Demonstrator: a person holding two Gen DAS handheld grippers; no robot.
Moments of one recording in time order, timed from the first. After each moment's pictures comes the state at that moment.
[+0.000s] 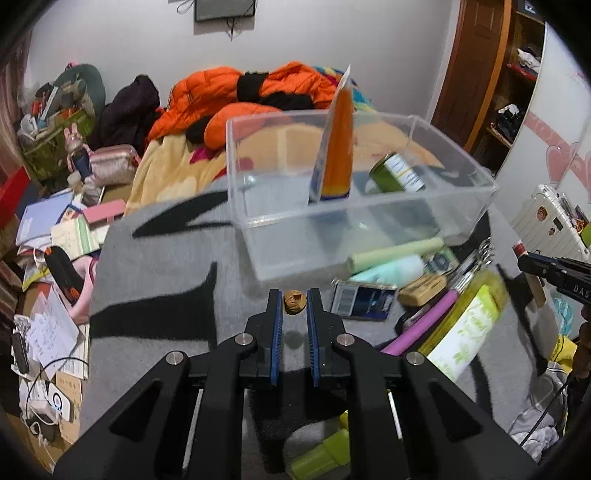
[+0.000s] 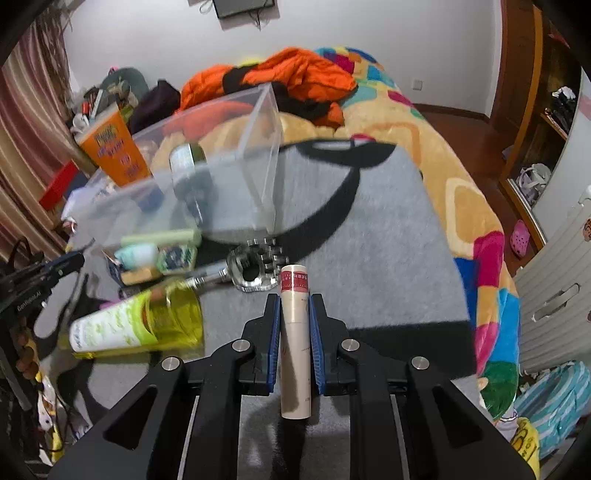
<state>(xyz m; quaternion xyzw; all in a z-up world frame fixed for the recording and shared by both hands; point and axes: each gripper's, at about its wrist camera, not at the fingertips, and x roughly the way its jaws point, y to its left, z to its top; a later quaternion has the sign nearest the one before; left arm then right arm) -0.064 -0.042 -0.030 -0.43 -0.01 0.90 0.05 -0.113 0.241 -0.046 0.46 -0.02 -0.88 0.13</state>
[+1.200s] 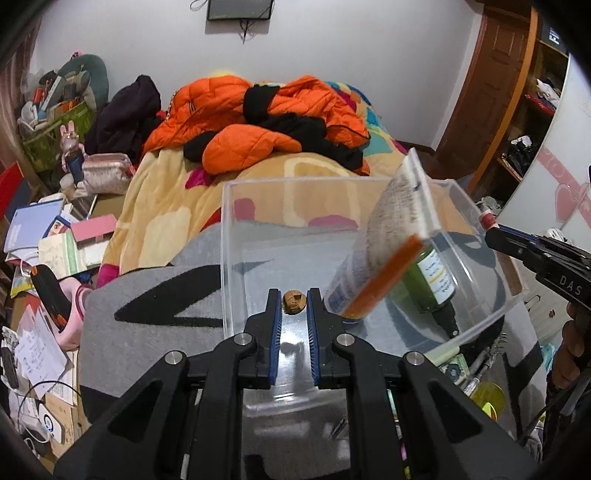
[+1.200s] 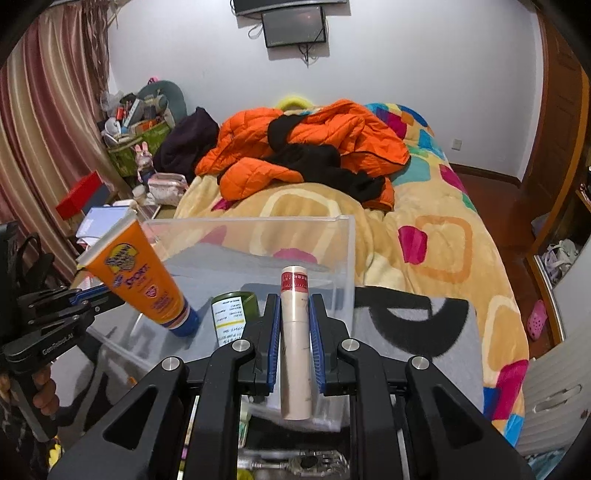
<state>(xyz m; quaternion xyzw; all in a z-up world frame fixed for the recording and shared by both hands) -0.153 -0.054 -0.019 -0.42 -0.05 0.90 0.04 -0.221 0.161 0.001 0.40 0.03 -0.90 0.19</state>
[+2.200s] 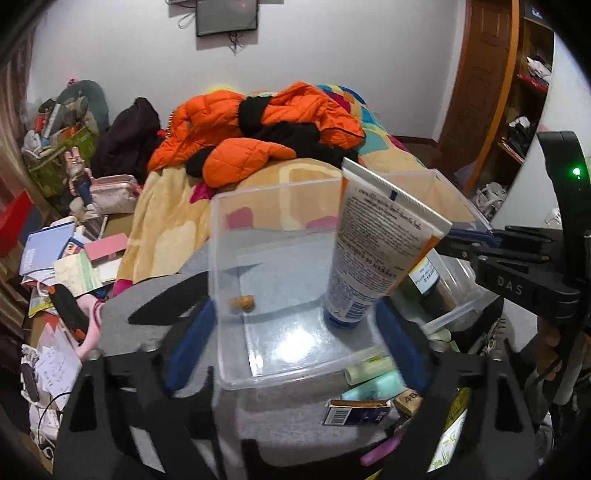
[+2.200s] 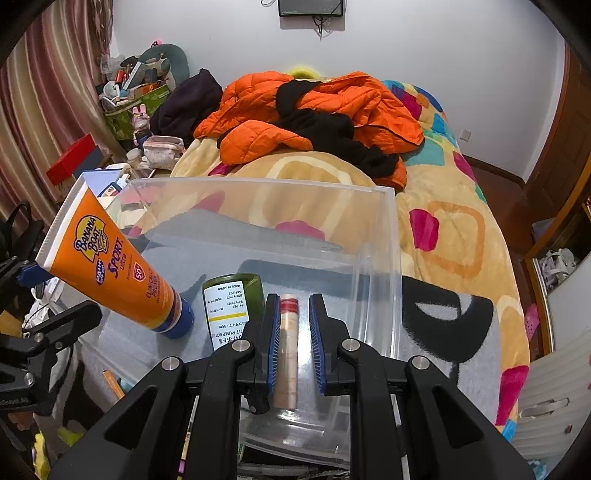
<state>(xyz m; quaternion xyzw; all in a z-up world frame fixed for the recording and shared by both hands) -0.134 -0.031 -0.001 -0.41 0.00 0.91 0.03 -0.237 0.133 -0.025 0.44 0.07 -0.87 0.19</state>
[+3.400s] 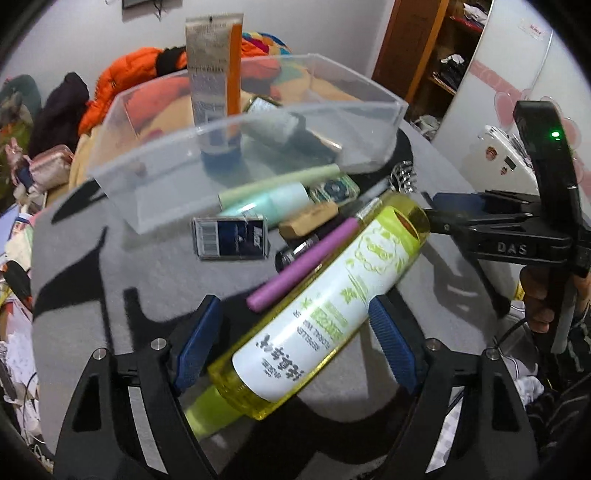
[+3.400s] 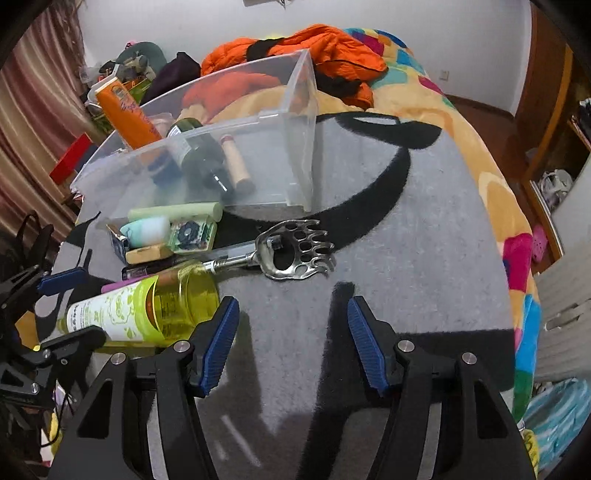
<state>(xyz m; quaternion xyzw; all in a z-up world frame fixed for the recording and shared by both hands) -0.038 0.022 -0.062 -0.49 0.02 0.85 0.17 -0.125 0.211 -0.076 0.50 0.01 -0.85 0.17</state>
